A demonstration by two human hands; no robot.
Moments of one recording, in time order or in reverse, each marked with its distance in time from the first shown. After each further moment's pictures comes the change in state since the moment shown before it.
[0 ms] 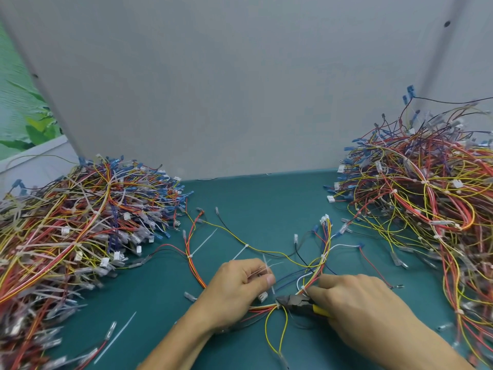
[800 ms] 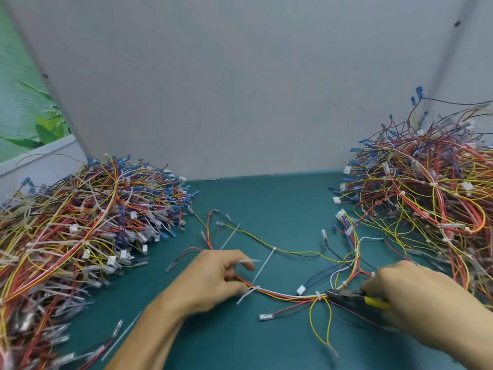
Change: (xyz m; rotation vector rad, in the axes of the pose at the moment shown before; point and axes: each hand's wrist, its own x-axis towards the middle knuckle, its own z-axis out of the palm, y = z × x) left_hand -0.002 -0.018 -0.047 0.194 -0.047 -0.003; right_hand -0.018 0.041 -0.025 -0.011 -0.154 0.228
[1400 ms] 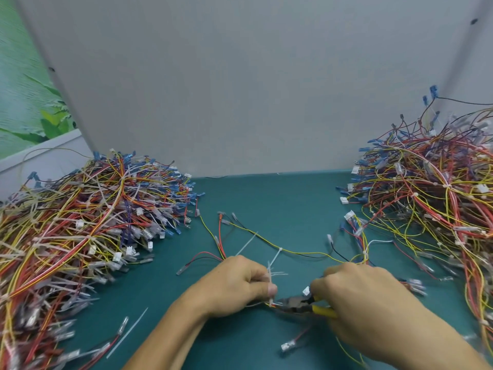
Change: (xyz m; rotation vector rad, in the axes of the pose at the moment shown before) left_hand 0.007 0.015 0.013 0.005 -0.188 -0.032; right_hand 0.015 -0.065 -0.008 0.011 0.181 -0.233
